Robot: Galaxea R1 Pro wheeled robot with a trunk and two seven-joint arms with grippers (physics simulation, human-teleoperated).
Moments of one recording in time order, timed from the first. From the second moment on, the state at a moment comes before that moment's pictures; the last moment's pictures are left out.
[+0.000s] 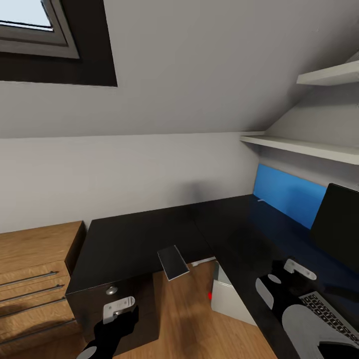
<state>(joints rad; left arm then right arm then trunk) 0.03 0.07 -0.35 -1.58 0.55 0.39 0.58 -0.72 -0.09 -0.03 -0.36 -0.26 -0.27 -0.80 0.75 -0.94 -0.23</state>
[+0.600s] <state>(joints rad) 0.04 0.08 -0.35 -1.58 0.55 0.39 0.58 -0.72 -0.10 -0.09 -0.35 -0.32 -0.24 -0.80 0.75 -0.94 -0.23</state>
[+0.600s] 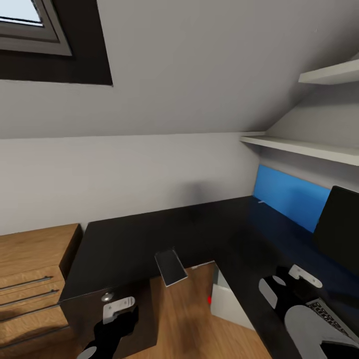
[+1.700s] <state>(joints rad) 0.04 0.07 -0.36 -1.62 0.56 0.40 0.58 -0.72 -0.11 -0.15 -0.35 -0.33 -0.21 -0.75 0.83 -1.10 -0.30</state>
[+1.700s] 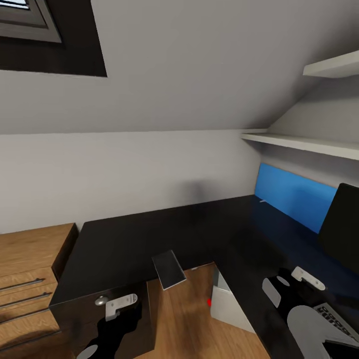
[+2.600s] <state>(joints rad) 0.04 0.07 -0.38 -1.62 0.56 0.40 0.57 -0.72 -0.15 -0.16 -0.35 -0.41 -0.01 -0.61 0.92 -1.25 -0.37</state>
